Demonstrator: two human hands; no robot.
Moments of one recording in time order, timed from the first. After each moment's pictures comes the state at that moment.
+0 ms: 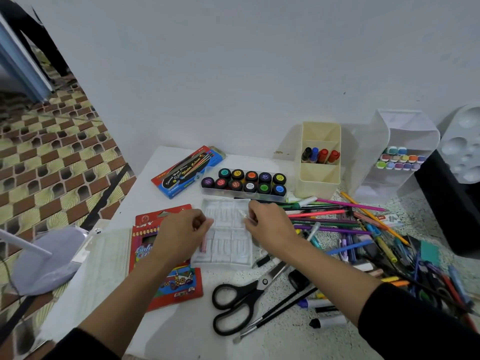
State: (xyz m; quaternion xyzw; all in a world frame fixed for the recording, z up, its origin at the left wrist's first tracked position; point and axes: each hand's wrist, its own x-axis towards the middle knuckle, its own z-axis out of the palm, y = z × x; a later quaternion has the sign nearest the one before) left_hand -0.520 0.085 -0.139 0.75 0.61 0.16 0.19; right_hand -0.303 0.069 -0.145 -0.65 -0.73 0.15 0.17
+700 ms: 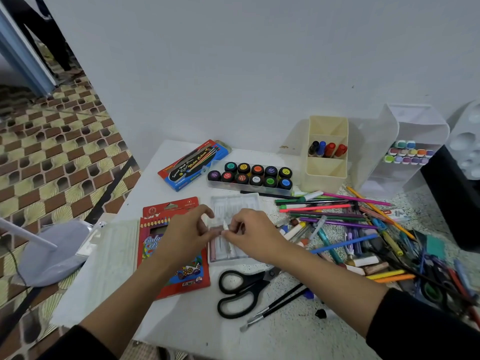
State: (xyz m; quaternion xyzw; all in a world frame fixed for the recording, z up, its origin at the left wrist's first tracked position) left_hand -0.531 0.065 -0.148 0.74 0.57 0.23 0.28; right_hand -0.345 0.045 -0.137 -0.60 -0.70 0.32 0.21
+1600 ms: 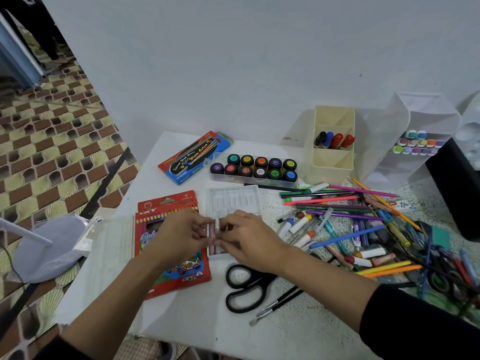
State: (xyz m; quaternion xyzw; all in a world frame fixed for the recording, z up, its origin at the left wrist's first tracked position) left_hand -0.555 0.070 -0.147 0.77 0.54 0.14 0.31; right_hand -0.356 0.043 -0.182 -0.43 -0.86 0.13 0.22
